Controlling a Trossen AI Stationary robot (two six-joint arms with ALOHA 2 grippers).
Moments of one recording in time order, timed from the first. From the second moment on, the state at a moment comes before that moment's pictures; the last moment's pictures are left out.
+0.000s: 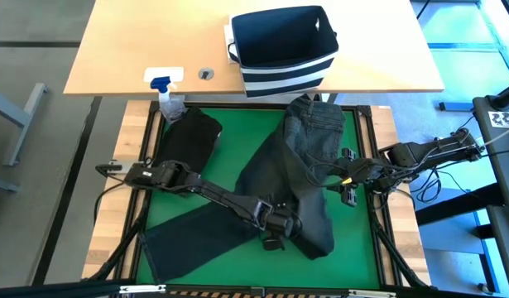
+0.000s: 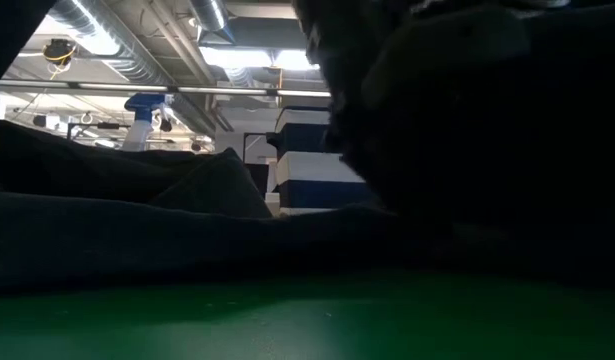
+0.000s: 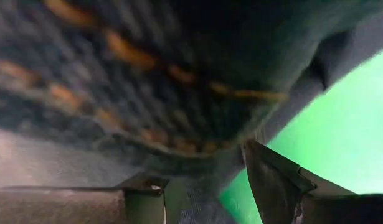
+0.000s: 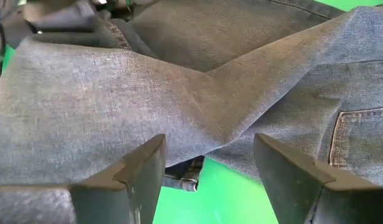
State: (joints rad) left arm -0.31 2.34 1.93 -0.74 -0.26 -0.43; right arm 0.30 0.86 0.87 -0.95 0.16 0.39
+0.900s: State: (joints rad) left arm -0.27 2.17 1.93 -0.78 0.40 -0.57; right arm 0.30 0.86 0.86 -0.93 0.28 0.33
